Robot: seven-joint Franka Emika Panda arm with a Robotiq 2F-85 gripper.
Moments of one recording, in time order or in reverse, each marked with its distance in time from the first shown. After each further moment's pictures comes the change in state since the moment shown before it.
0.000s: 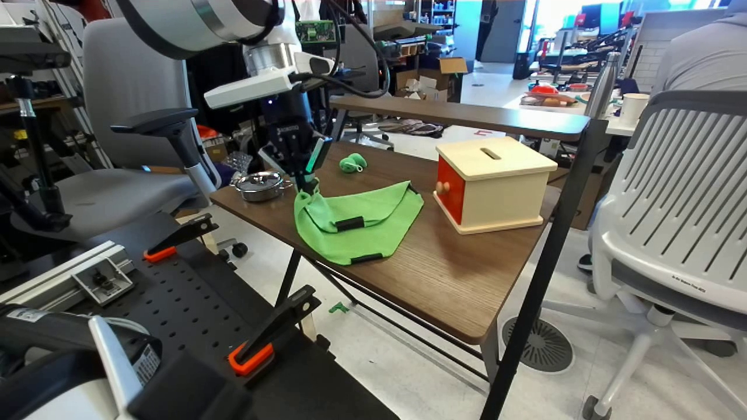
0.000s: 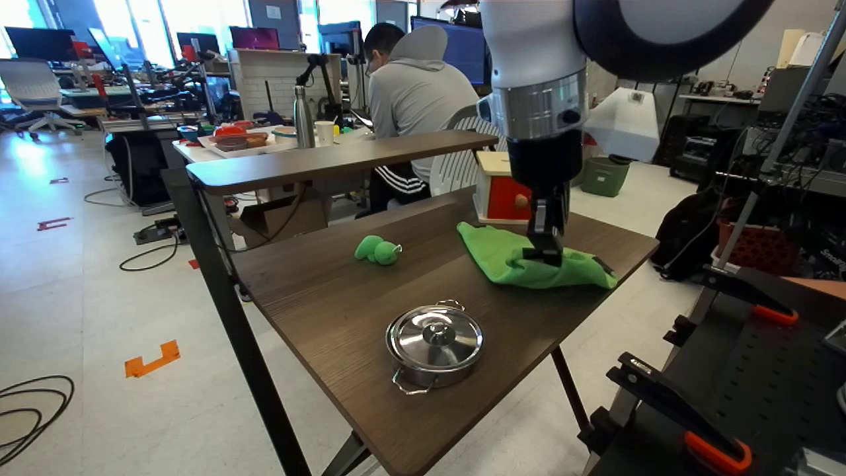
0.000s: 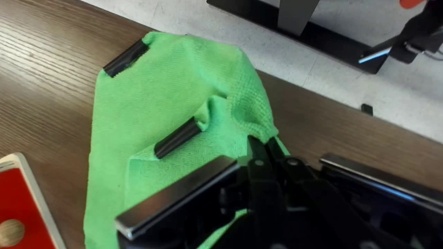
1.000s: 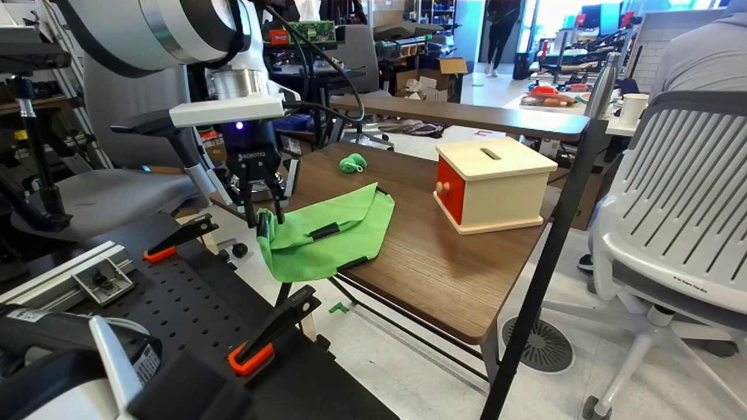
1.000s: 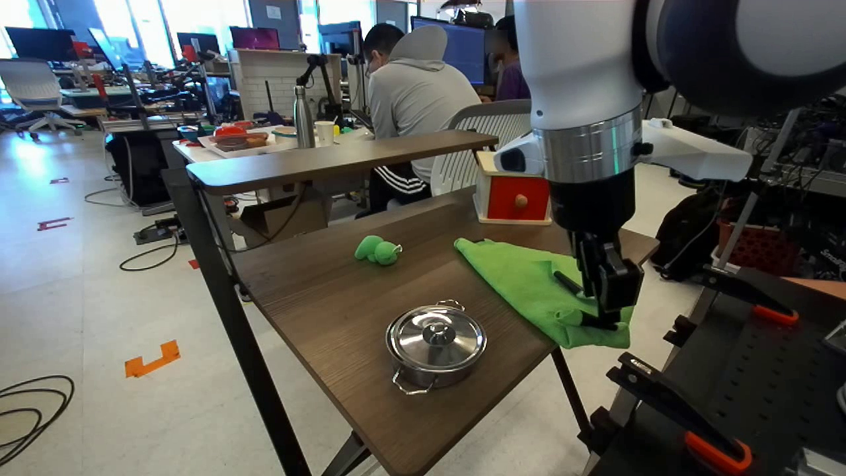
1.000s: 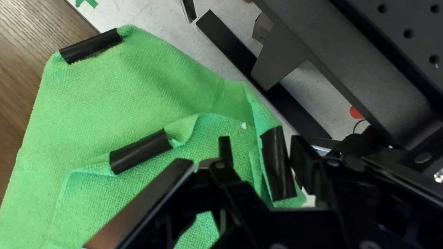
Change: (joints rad) arm -0.039 -0.036 0.071 -0.153 -0.017 0.028 -0.332
